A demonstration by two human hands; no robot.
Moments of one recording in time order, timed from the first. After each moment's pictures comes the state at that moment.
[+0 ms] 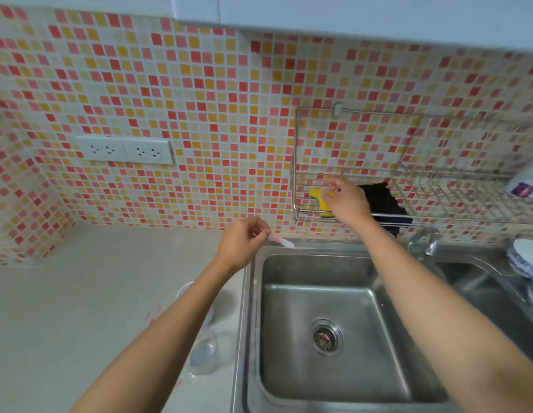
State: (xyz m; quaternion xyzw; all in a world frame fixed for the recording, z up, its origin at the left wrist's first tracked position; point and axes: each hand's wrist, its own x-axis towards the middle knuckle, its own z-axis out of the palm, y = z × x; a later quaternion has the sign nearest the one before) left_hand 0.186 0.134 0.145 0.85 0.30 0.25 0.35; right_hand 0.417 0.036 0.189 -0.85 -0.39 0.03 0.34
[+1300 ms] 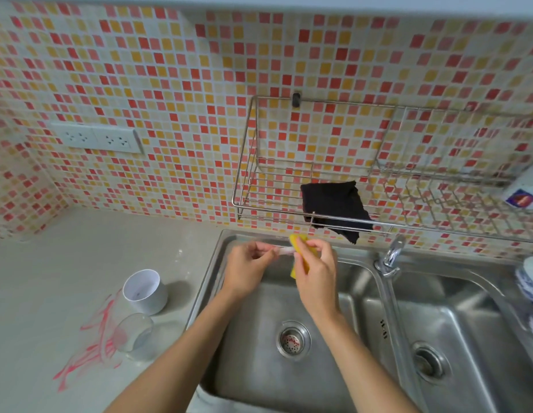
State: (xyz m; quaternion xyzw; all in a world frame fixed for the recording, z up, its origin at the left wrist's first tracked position) left_hand 0.303 0.012 0.100 0.67 0.38 0.33 0.54; right_hand 0.423 -0.078 0.071 -0.71 -0.49 -0.08 0.49
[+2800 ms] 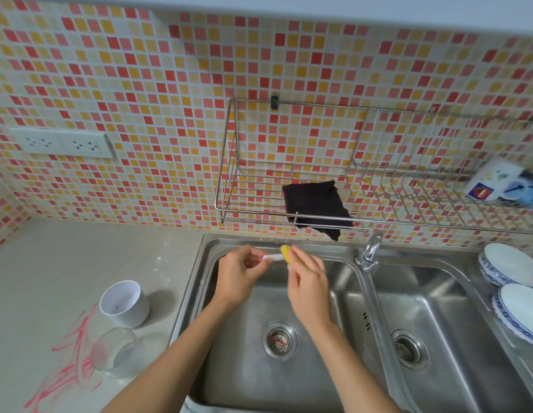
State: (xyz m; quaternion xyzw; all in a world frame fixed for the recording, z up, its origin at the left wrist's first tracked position) left_hand 0.303 0.008 0.093 0.74 0.34 0.33 0.48; right_hand 0.421 -0.097 0.064 -0.77 -0.47 -0.08 0.43
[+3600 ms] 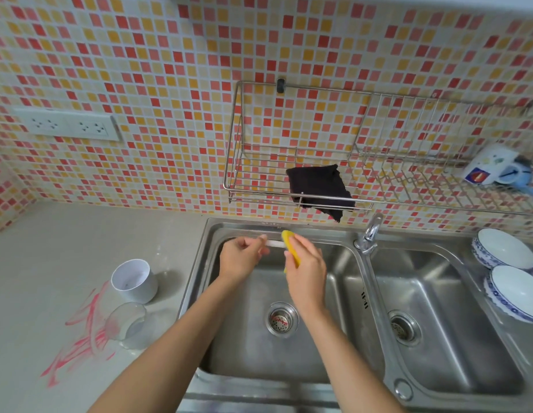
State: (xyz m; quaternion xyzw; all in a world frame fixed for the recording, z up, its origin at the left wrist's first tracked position) left_hand 0.296 -0.002 0.094 0.59 0.44 0.30 0.61; right_hand 0.388 -0.102 0.068 -0.79 -0.41 -0.06 0.46
